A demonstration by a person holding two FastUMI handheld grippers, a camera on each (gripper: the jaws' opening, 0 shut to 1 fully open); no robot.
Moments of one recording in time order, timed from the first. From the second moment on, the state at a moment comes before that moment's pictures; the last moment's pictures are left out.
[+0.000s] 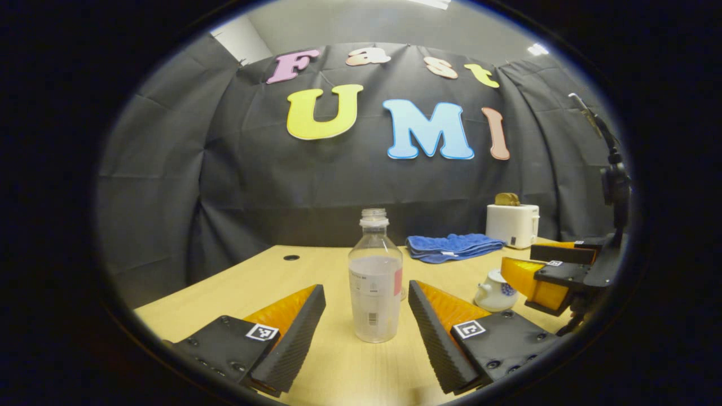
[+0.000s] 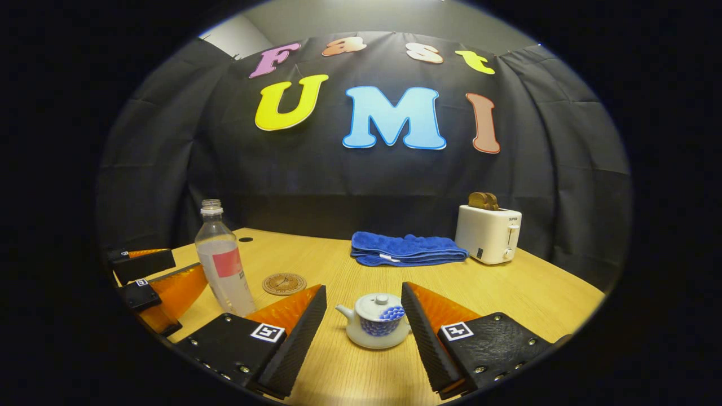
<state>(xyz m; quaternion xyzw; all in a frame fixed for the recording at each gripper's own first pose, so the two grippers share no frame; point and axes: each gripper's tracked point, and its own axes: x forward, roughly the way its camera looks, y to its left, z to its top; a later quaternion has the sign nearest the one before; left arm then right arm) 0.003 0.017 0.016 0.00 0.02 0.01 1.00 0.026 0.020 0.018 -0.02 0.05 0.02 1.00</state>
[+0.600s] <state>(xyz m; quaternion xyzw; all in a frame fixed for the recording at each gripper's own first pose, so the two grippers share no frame) 0.010 0.026 0.016 -0.01 0.03 0.01 1.00 0.073 0.004 -0.009 -0.01 0.11 0.01 0.99</state>
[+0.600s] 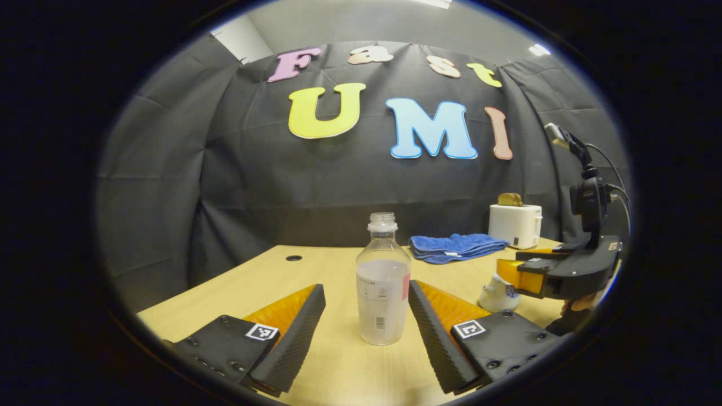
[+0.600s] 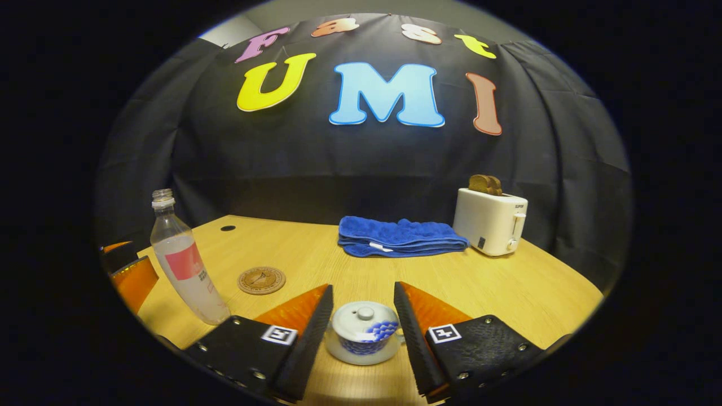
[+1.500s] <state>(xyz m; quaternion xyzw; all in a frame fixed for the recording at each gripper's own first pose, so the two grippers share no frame) 0.019 0.027 0.010 0.00 0.04 0.02 1.00 0.071 0.003 -0.010 -0.01 0.11 0.01 0.99</state>
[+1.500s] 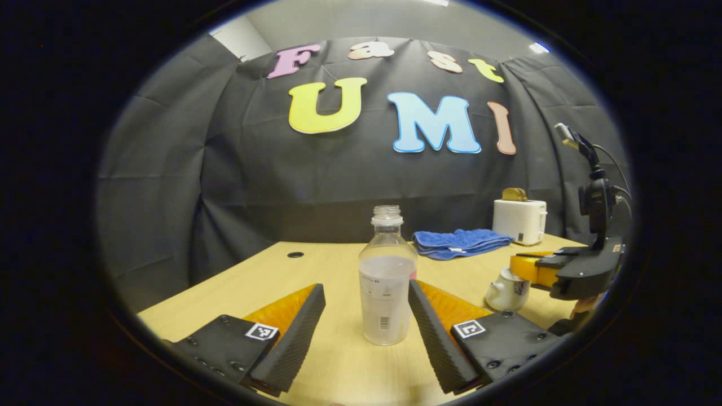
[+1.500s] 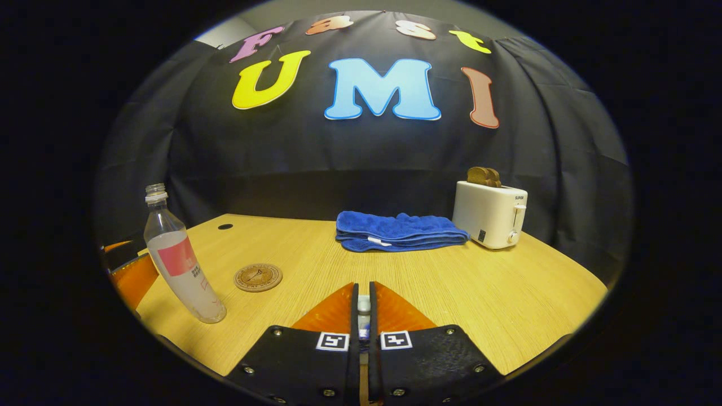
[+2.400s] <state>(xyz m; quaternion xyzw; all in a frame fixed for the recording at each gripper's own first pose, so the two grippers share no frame) 0.054 0.012 -0.007 0.03 0.06 0.00 1.00 0.040 0.006 0.049 0.01 0.03 0.02 1.00</state>
